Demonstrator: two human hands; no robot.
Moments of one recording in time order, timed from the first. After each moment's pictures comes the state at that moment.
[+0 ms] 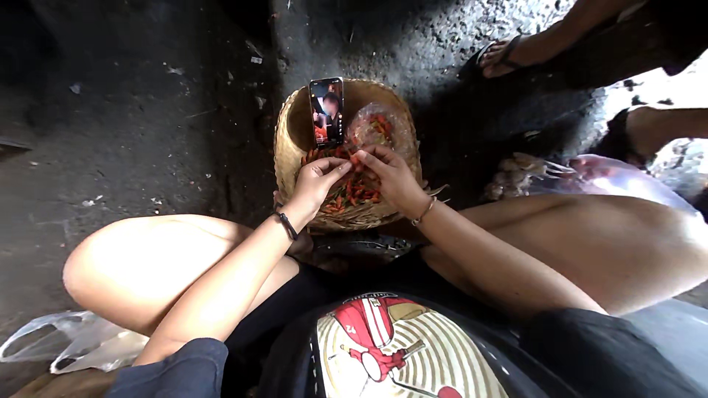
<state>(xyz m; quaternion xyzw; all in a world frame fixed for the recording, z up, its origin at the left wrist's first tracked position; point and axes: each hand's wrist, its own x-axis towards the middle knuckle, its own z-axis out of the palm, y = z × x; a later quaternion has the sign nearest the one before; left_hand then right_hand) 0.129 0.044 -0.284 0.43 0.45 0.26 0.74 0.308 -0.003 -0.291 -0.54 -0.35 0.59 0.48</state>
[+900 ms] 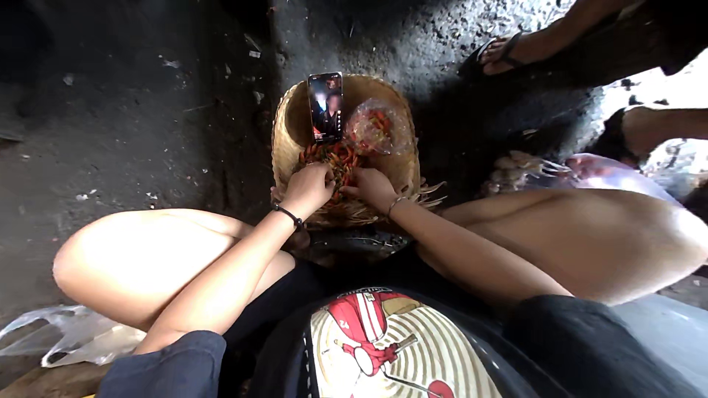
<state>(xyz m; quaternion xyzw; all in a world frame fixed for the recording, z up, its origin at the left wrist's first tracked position) 0.122 0.055 -0.299 0.78 0.47 -0.11 0.39 0.303 0.001 -0.351 -0.70 -0.59 0.40 -0.06</state>
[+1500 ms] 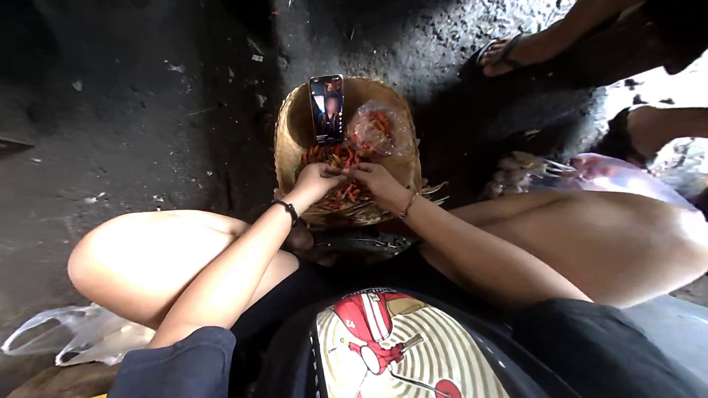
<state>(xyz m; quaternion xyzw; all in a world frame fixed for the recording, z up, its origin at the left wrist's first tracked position) 0.123 0.061 -0.314 0.60 0.51 0.01 0.62 0.300 -0.005 -0.325 -0.63 -0.29 0.65 0.32</state>
